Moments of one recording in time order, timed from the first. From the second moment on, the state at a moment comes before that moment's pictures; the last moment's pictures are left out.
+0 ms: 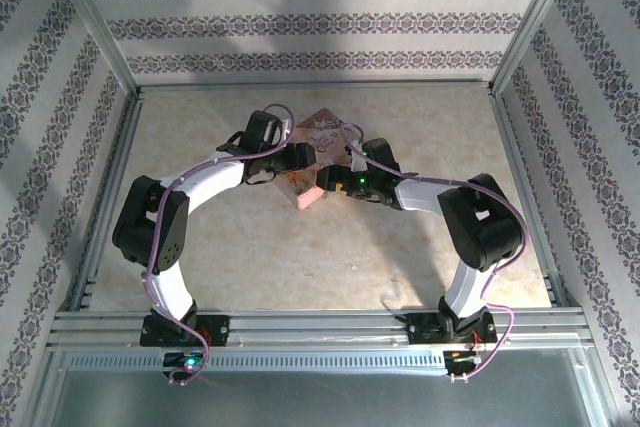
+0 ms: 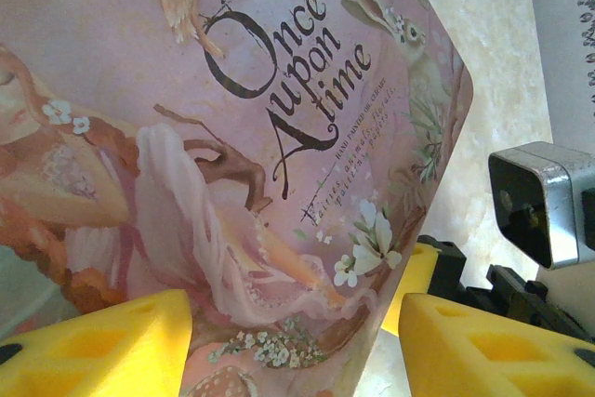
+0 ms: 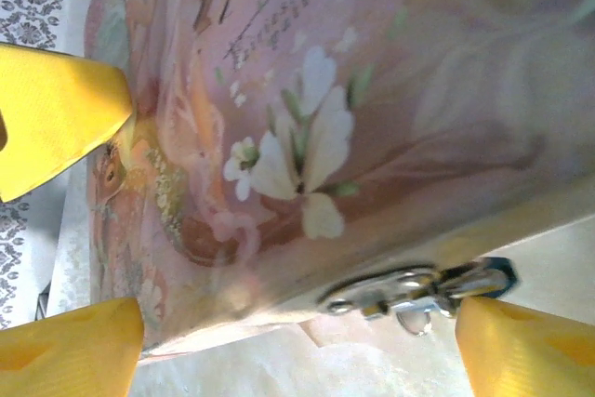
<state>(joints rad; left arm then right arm) -0.40 1.78 1.21 -0.20 0.40 -0.61 0.45 1.78 0.88 0.20 -0.56 0.66</state>
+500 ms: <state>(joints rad) -0.40 1.78 1.19 -0.18 0.40 -0.61 0.45 1.69 0.84 0.18 -0.51 0.67</state>
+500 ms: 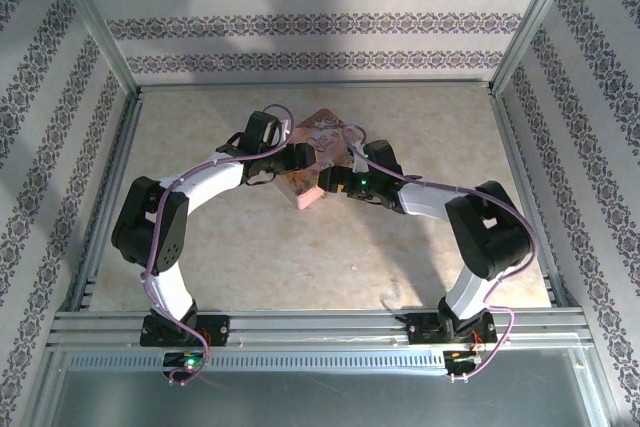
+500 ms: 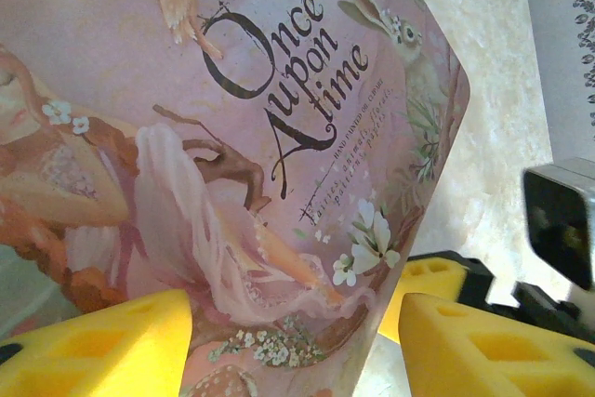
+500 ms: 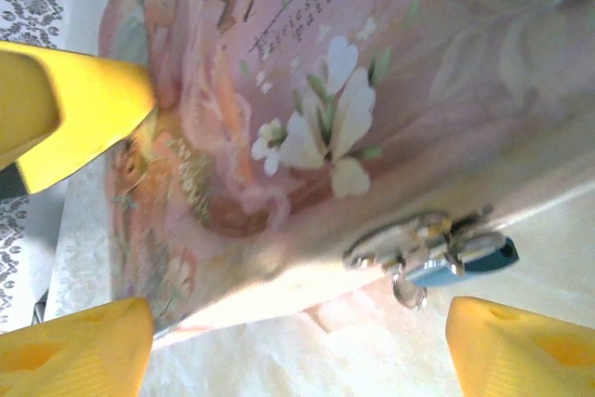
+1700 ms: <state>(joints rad) -0.38 1.78 1.19 -0.18 0.41 -0.61 0.34 1.88 0.76 0.58 -0.70 0.60</state>
